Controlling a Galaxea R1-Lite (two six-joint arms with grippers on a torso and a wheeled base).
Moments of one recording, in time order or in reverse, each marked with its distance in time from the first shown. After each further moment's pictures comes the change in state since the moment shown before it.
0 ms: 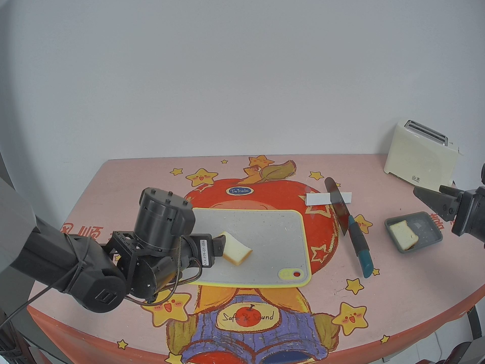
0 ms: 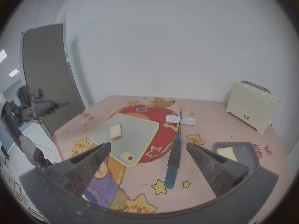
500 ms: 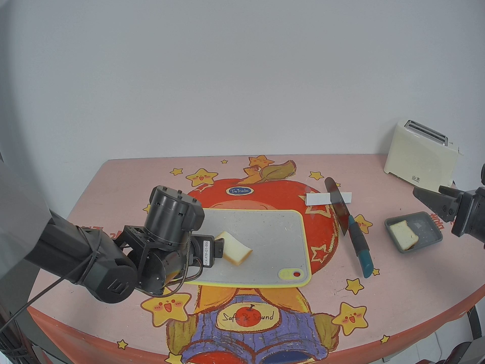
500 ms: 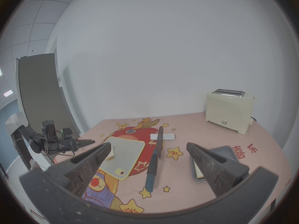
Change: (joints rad) left arm 0.022 0.062 -0.049 0.042 0.020 0.058; right arm 0.000 0.000 0.003 -0.004 0.006 0.000
